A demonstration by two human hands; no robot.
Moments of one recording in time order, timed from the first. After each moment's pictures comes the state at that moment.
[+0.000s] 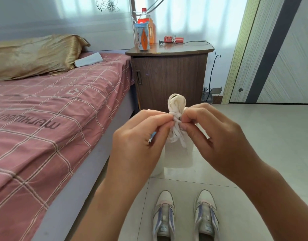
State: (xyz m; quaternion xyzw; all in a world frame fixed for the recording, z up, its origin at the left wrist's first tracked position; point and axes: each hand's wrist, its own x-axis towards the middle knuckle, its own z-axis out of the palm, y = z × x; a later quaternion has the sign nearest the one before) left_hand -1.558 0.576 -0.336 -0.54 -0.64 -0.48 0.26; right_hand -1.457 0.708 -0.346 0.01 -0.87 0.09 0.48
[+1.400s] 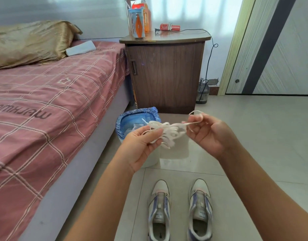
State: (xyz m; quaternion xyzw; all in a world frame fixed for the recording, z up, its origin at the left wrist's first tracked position) left_hand -1.594 0.614 -0.404 -0.13 -0.51 -0.73 -0.44; right_hand -1.474 0.754 -0.397 -0.20 -0.27 0.91 0.26
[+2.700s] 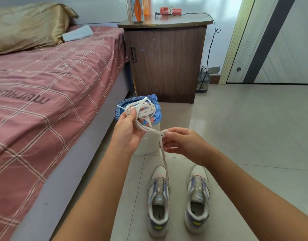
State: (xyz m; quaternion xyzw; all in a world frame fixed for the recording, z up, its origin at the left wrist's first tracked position) left_hand -1.615 0.616 -0.428 -0.02 -0.43 -0.83 -0.35; right_hand -1.479 0.719 -0.458 -0.23 -0.60 0.76 0.10
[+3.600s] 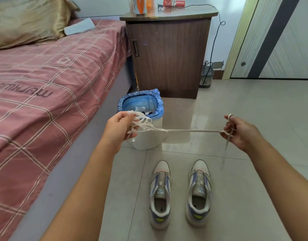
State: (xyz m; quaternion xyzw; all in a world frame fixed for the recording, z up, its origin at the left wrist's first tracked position) left_hand -1.640 0.587 -0.450 -0.14 -0.69 -0.66 -0.27; right_hand -1.419 0.838 -0.497 -0.46 -0.41 0.72 0.32
